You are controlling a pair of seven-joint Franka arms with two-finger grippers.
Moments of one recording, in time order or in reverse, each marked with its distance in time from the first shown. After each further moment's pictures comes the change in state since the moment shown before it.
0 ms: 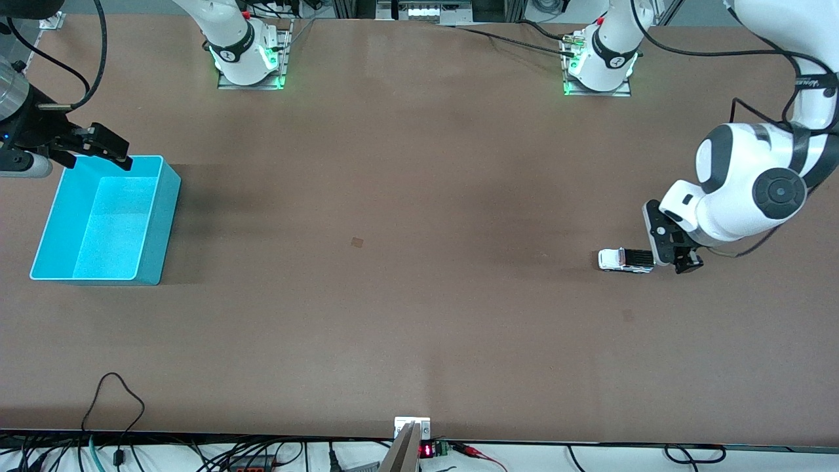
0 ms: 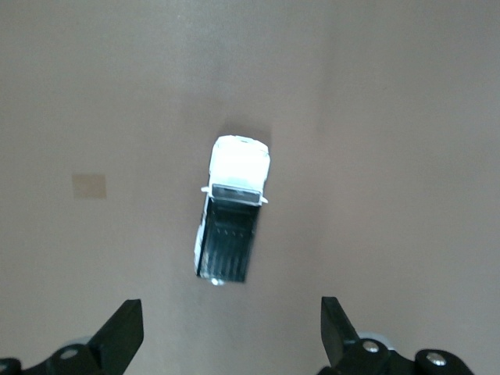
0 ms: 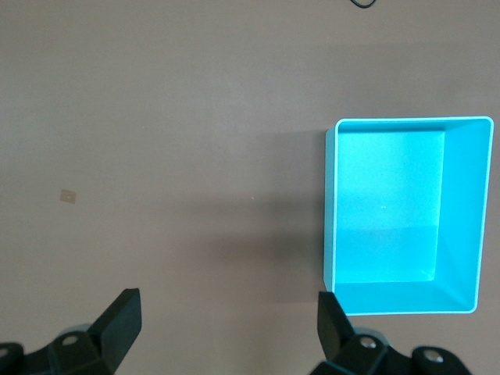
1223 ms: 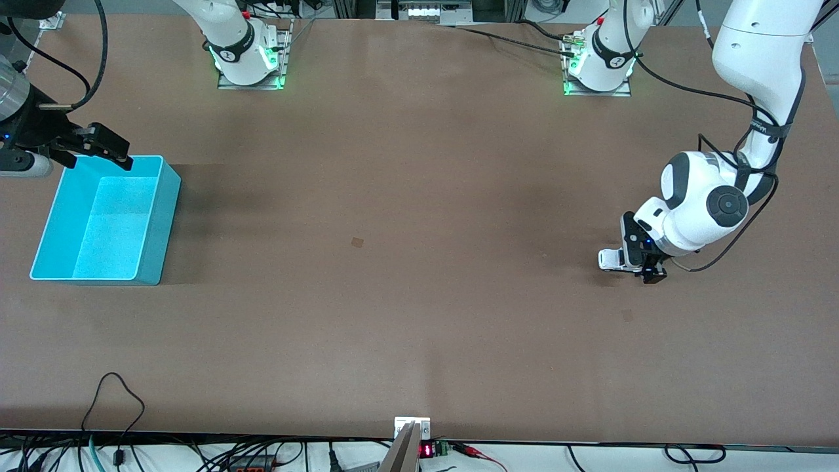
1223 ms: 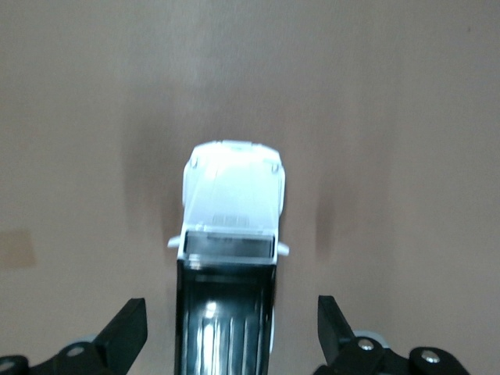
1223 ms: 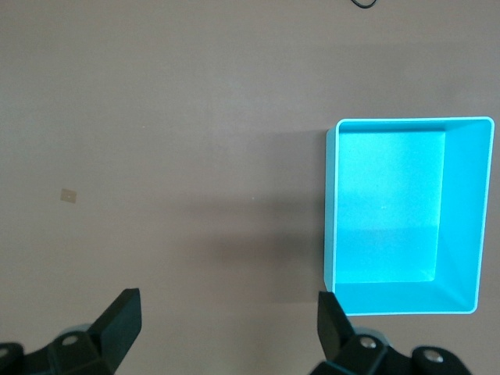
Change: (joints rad) left arm 0.153 0.160 -0.134 -0.113 0.000 0.336 0.106; right arm 0.000 0.000 0.001 0.000 0.000 0.000 0.000
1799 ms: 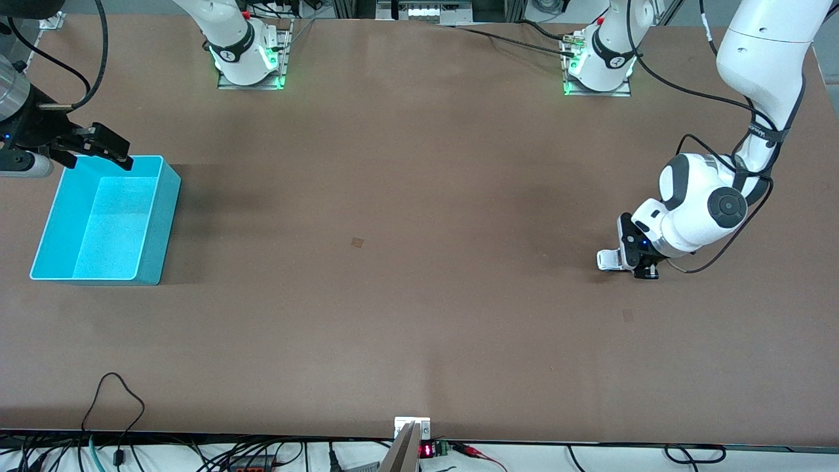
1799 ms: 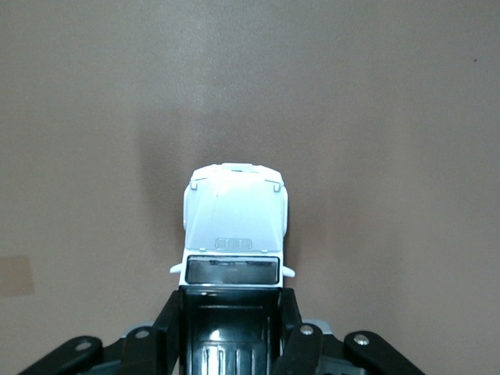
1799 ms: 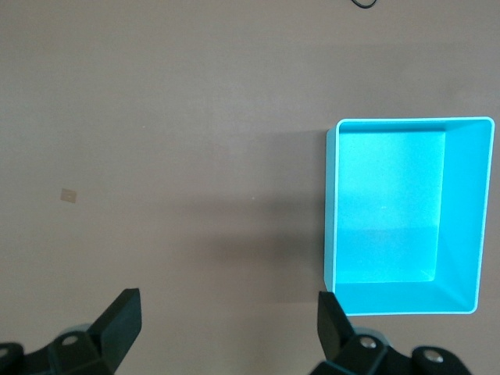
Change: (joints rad) left arm 0.061 0.015 -0.063 0.001 0.000 0.021 -0.010; right arm 0.000 0.000 0.000 0.000 0.000 0.000 0.000
